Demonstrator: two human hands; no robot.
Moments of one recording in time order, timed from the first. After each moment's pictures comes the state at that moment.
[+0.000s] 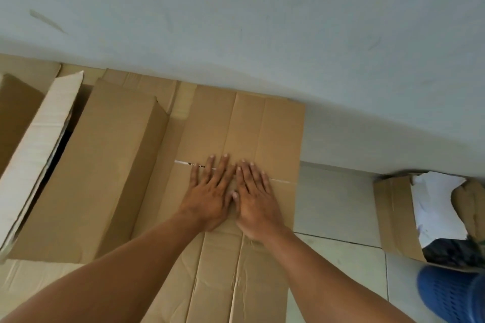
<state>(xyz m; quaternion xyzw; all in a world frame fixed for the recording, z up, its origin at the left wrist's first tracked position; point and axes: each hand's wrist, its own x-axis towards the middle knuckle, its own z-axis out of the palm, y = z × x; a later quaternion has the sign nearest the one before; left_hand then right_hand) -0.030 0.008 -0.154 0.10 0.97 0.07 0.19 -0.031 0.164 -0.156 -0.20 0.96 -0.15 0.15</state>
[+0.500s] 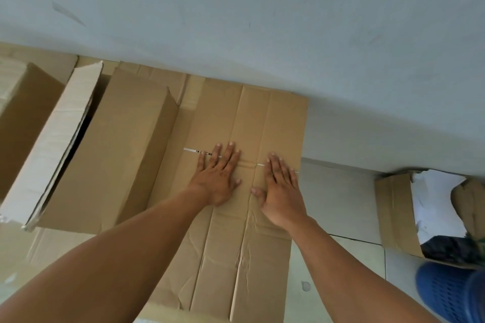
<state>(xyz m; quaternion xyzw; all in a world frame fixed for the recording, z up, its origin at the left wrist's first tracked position) -0.045 0.007 -0.132 0.09 0.95 0.07 0.28 -0.027 0.208 -0.142 -0.14 0.96 -0.12 0.20</state>
